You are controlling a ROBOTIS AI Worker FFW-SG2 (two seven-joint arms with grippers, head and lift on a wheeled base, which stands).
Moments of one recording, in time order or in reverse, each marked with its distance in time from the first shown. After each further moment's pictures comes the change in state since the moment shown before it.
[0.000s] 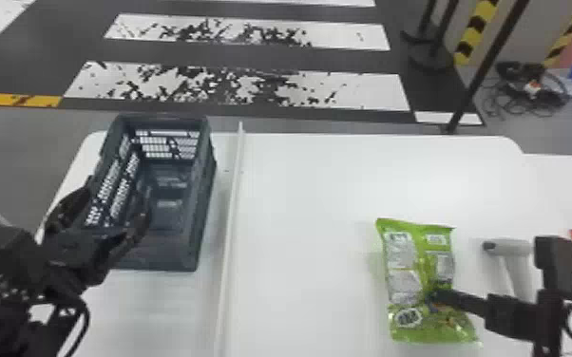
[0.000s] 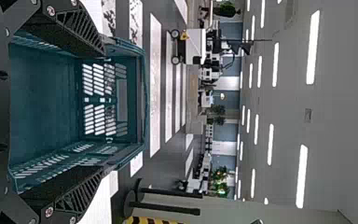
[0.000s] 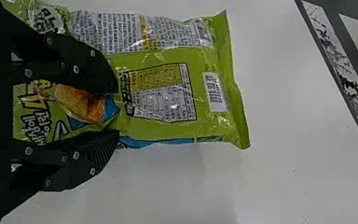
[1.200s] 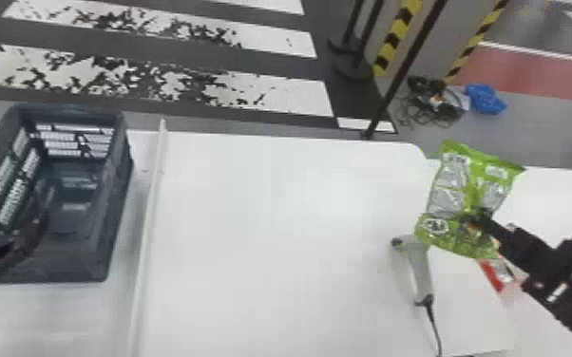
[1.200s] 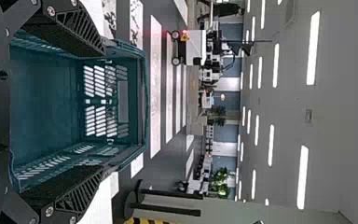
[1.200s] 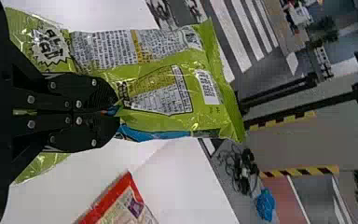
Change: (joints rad) left arm 0.008 0.000 0.005 -0.007 0.000 0.000 0.001; right arm -0.155 0.004 -0.425 -0.042 -0.302 -0.188 -0.398
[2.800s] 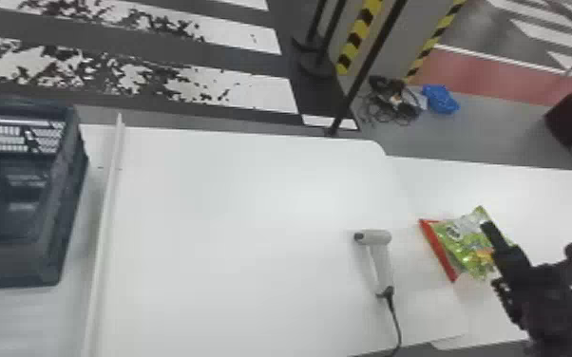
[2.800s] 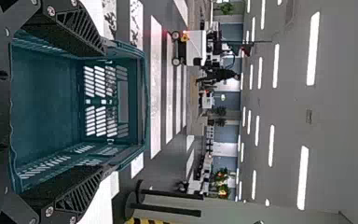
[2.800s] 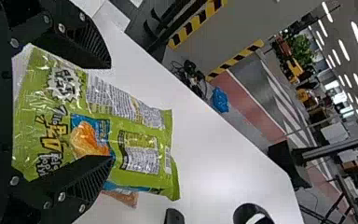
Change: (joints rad) left arm 0.011 -0.002 0.003 -0.015 -0.001 0.005 0.001; right arm -0.088 -0.090 -0.145 0.499 -0.307 -0.483 -0.266
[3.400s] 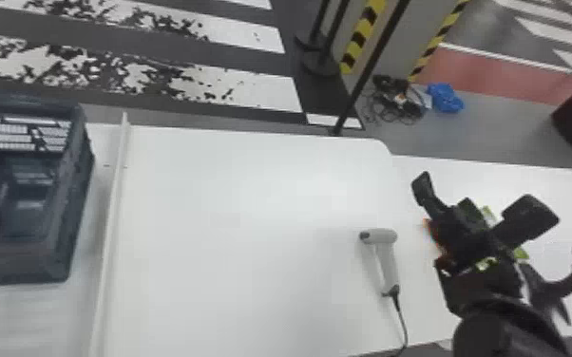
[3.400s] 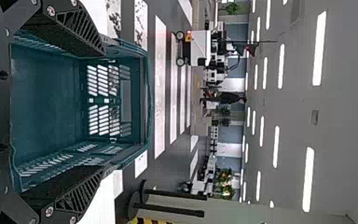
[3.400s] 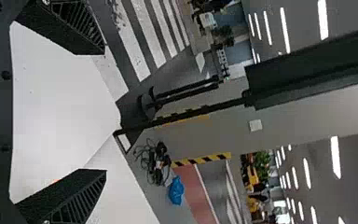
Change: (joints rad) left arm 0.006 -0.001 -0.002 -0.034 -0.002 0.051 0.011; right arm 0.307 0.164 0.450 -0.505 0.208 -0.250 0.006
